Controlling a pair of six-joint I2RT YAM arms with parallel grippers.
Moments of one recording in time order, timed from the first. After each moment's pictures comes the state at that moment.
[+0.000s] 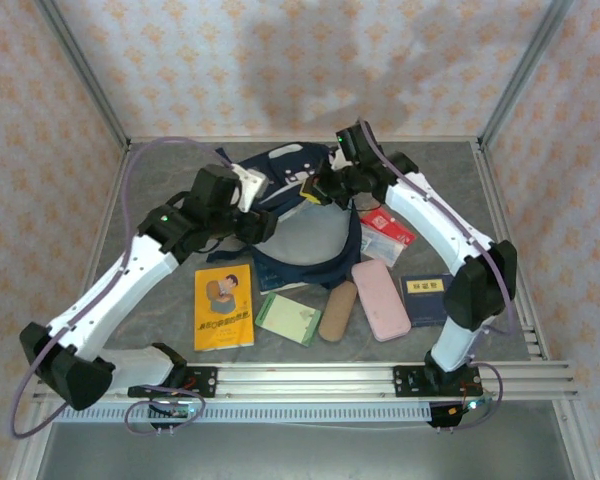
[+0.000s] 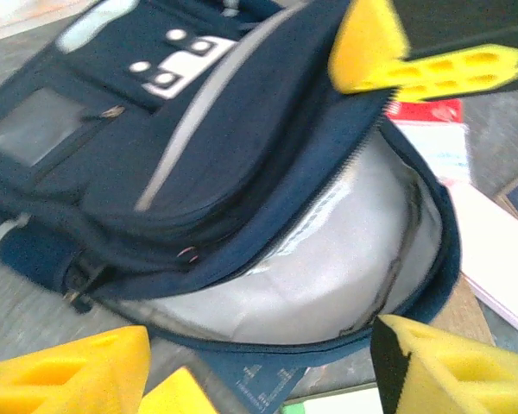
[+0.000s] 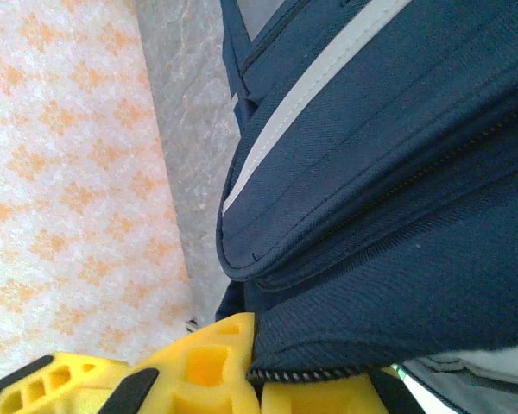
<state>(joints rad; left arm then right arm) -0.52 1.26 1.29 -0.77 0.07 -0.06 0.51 1.71 1.65 -0.75 -0.52 0.99</state>
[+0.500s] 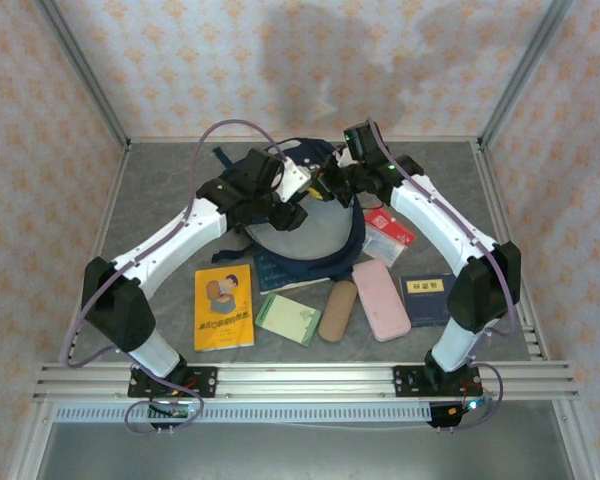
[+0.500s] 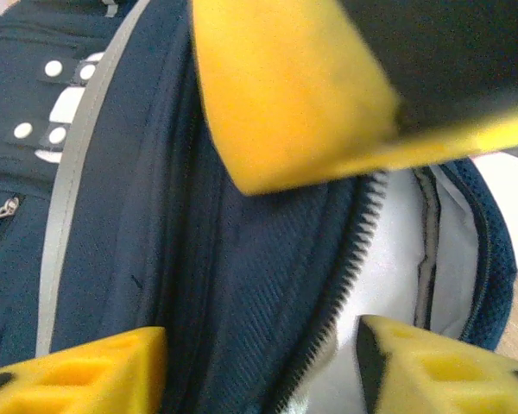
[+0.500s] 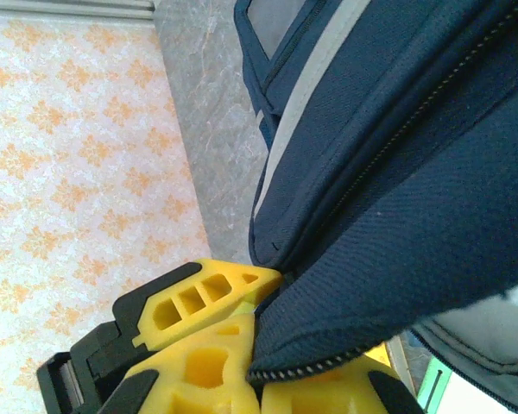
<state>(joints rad) -0.53 1.62 1.47 -0.68 0.13 0.19 0.49 1.70 1.62 -0.67 -0.53 1.08</state>
